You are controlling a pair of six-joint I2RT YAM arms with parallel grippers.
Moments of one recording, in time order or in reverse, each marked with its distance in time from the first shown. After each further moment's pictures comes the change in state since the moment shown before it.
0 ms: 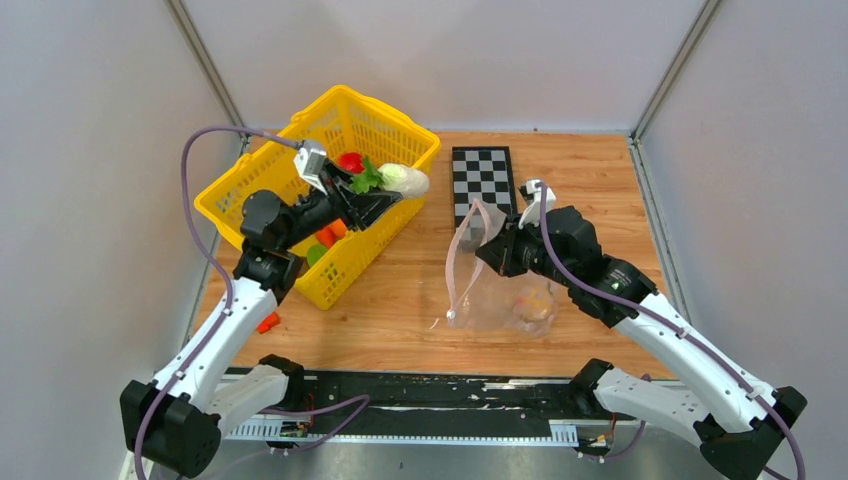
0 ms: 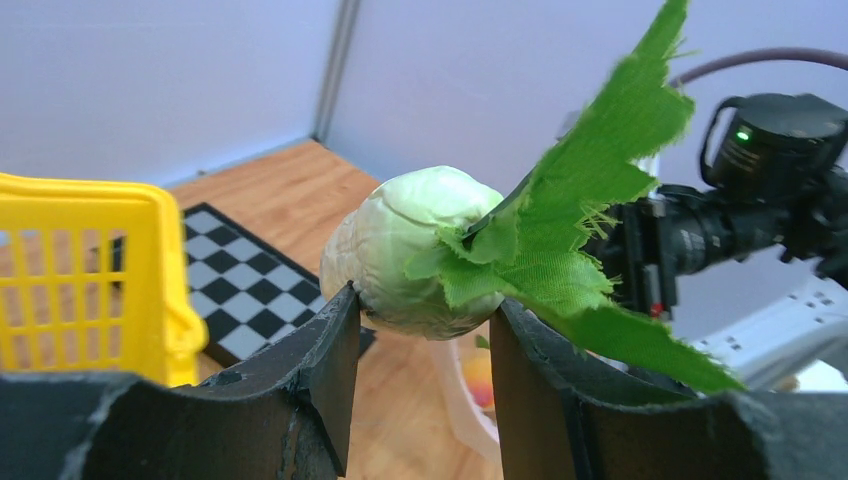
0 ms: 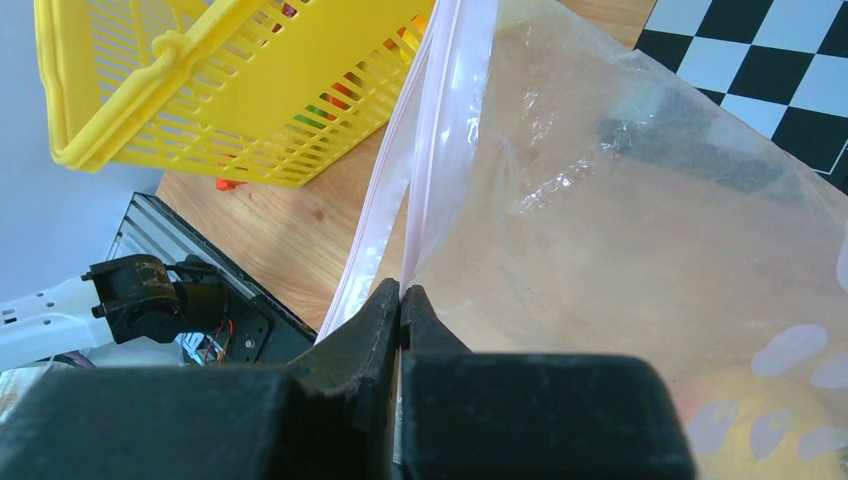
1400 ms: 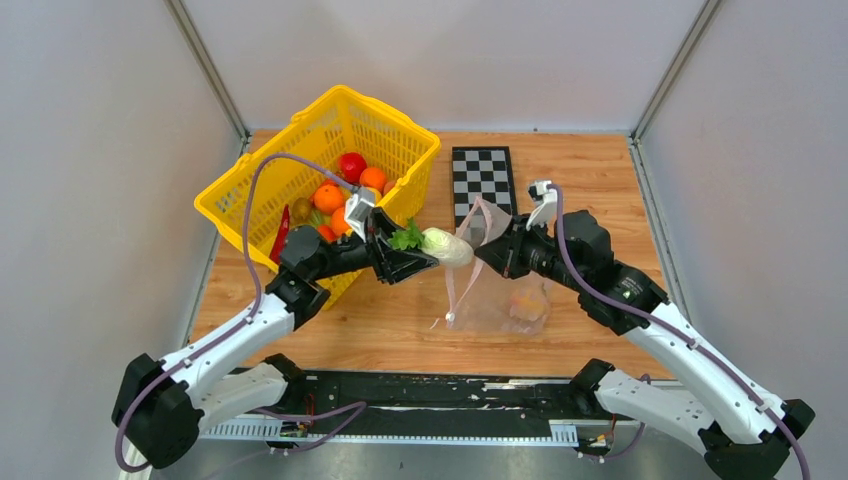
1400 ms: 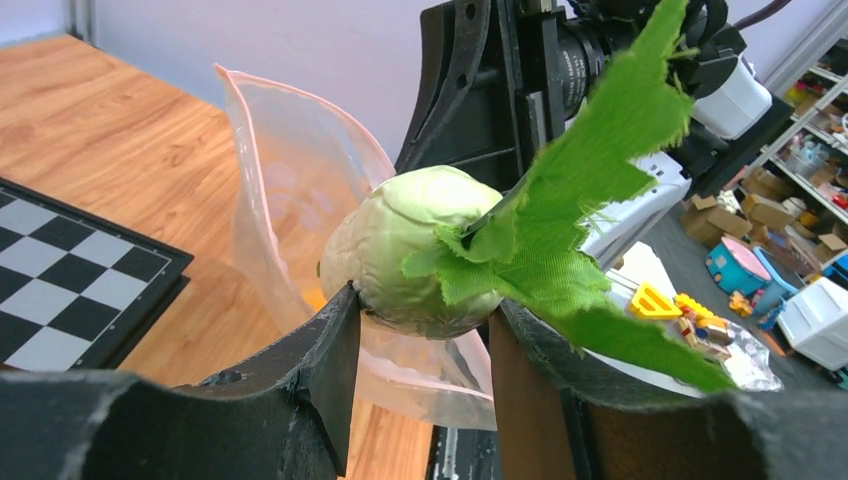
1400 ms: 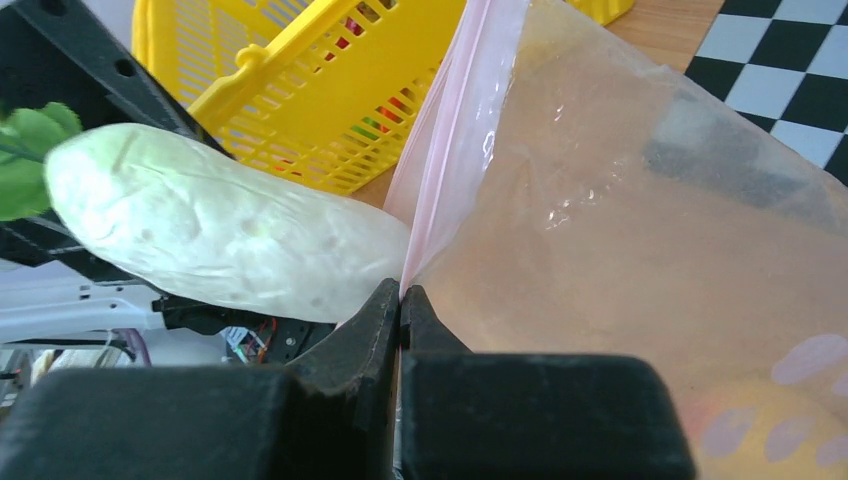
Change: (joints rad) left arm -0.301 -0.016 -0.227 0.178 0.047 -0.080; right arm 0.000 -0.062 -0.017 0.046 -0.045 0.019
